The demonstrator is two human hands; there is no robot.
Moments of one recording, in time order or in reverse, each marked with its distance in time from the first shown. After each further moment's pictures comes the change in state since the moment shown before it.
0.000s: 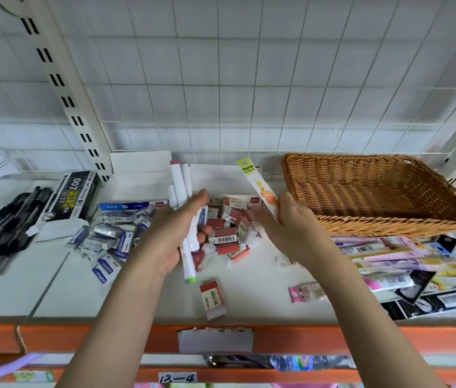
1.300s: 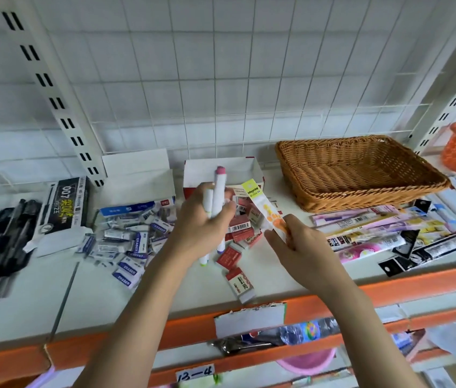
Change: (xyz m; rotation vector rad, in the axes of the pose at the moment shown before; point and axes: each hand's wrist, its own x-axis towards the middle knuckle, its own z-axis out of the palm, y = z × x) left_hand 0.006 -0.011 -0.021 0.599 -0.185 0.538; right_hand -0.058 -0.011 0.039 -0.054 0.132 0.035
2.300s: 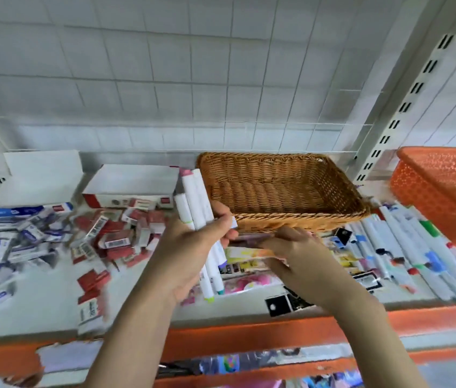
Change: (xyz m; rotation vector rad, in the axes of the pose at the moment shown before) left_hand -0.010 0.101 0.160 -0.640 0.019 -0.152; right_hand 0.029 0.171 -0.114 -0.365 -0.164 -0.340
